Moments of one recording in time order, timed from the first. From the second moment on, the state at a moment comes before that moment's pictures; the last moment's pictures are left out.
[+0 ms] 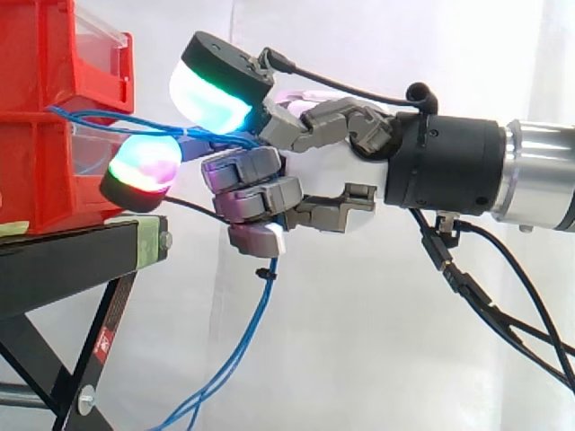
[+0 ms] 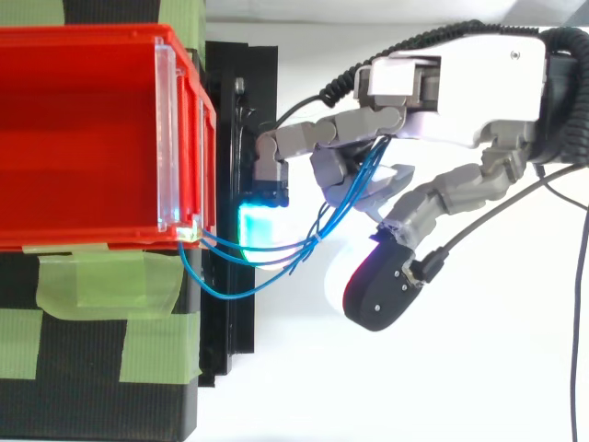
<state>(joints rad) 0.07 -2.05 -1.66 -2.44 -1.55 -0.23</state>
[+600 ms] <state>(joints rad) 0.07 -2.05 -1.66 -2.44 -1.55 -0.23</state>
